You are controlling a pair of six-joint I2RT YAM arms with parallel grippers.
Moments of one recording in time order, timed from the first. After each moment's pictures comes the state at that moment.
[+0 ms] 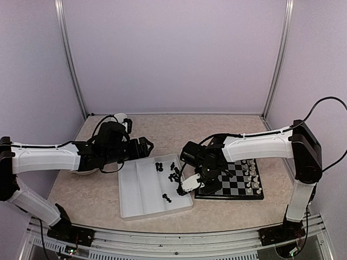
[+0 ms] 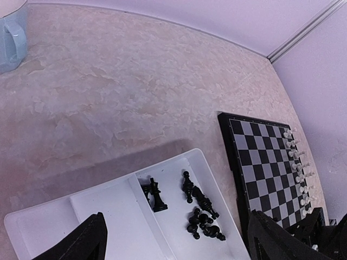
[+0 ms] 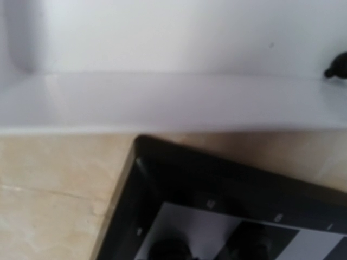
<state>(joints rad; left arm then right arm) -0.78 1.39 0.81 0.04 -0.16 -0.68 1.01 1.88 1.33 -0.92 0.12 -0.87</state>
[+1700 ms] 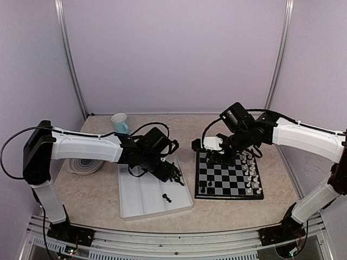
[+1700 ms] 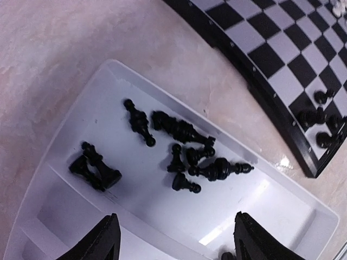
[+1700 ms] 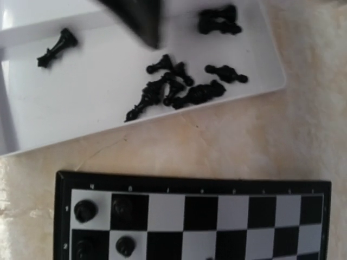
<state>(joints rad) -0.96 1.79 1.23 -0.39 -0.11 -0.20 0.78 1.48 1.23 -0.72 -0.21 -0.79</state>
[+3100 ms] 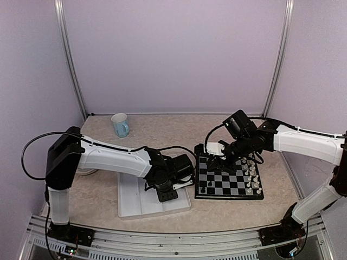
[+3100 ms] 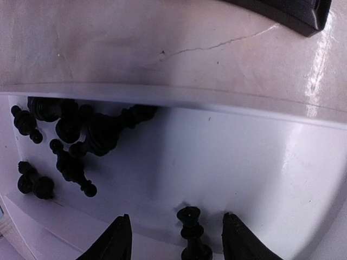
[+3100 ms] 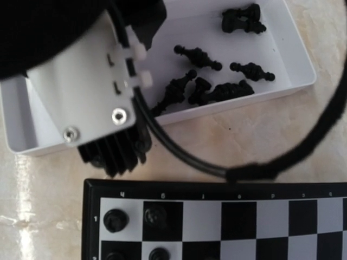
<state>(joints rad) -1.15 2.03 1.42 -0.74 -0.27 0.21 0.74 1.43 1.09 -0.62 -0.32 -0.74</state>
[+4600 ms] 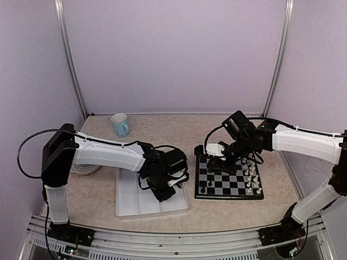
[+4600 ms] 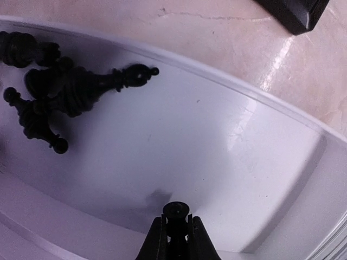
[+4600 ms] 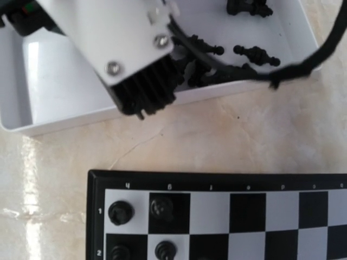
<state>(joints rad) -1.10 2.01 1.41 -0.81 -0.03 -0.05 0.74 1.45 1.09 -0.64 -0.31 -0.74</state>
